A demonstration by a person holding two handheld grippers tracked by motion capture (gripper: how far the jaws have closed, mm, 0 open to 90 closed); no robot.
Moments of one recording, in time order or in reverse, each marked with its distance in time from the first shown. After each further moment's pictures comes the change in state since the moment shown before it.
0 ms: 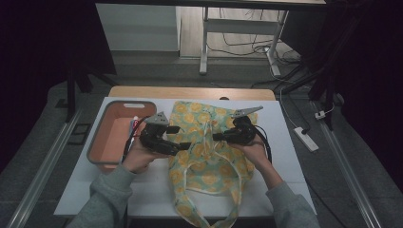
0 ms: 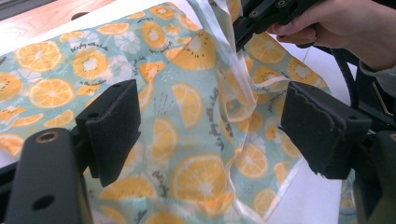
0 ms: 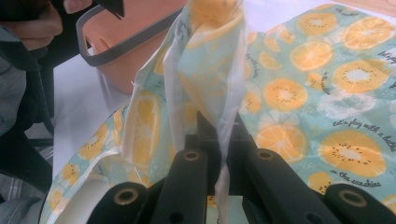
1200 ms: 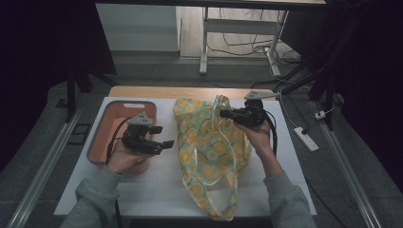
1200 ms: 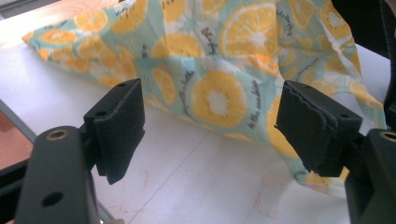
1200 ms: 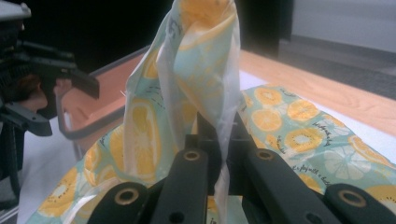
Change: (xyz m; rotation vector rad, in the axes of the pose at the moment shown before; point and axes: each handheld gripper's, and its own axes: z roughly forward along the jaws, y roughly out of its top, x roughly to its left) left arm 0.016 -0.022 -0.028 0.010 0.107 -0.048; right arm -0.008 0.038 -0.036 -0.235 -0.127 -0.009
